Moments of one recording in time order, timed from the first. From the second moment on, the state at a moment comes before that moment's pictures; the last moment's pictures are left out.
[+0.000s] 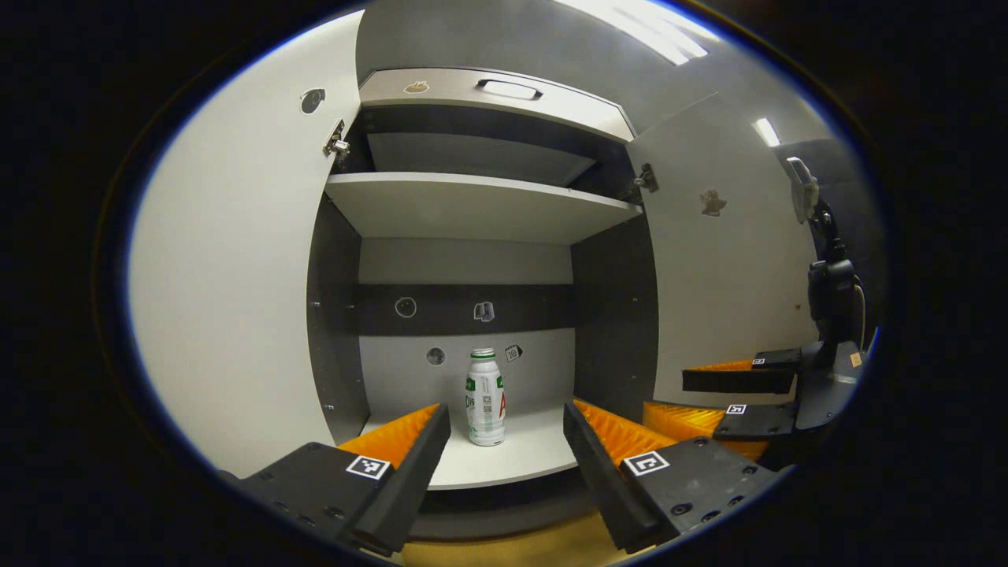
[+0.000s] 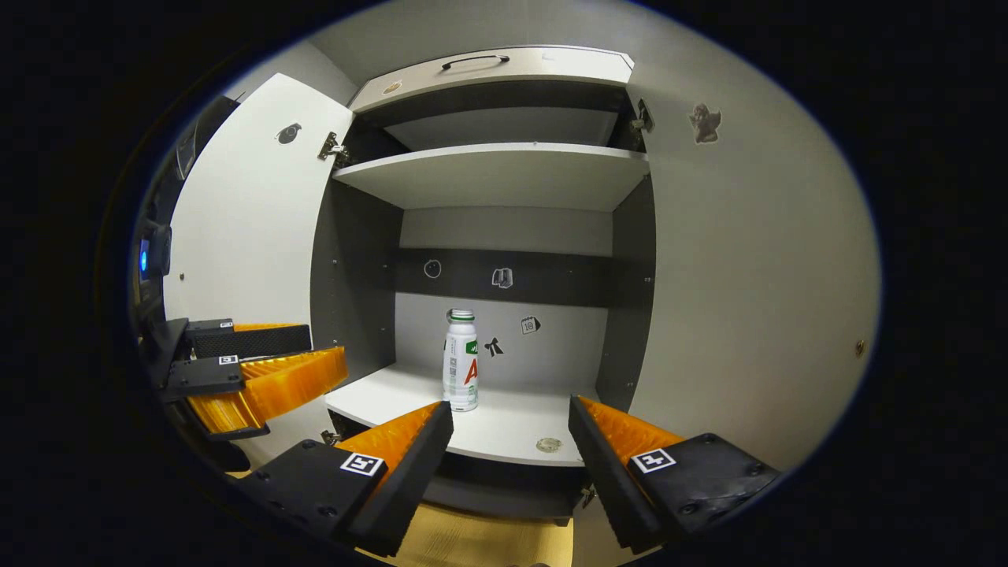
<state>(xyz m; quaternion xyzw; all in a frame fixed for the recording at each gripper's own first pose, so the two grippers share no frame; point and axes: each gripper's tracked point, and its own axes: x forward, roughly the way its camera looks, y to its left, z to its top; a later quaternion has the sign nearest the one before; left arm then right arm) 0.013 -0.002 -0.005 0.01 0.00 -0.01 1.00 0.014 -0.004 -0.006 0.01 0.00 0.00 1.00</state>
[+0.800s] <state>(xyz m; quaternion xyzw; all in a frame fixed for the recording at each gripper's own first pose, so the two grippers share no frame) 0.082 0.011 -0.022 0.02 -0.02 -0.02 1.00 0.039 -0.004 -0.015 -0.01 -0.01 0.01 1.00</state>
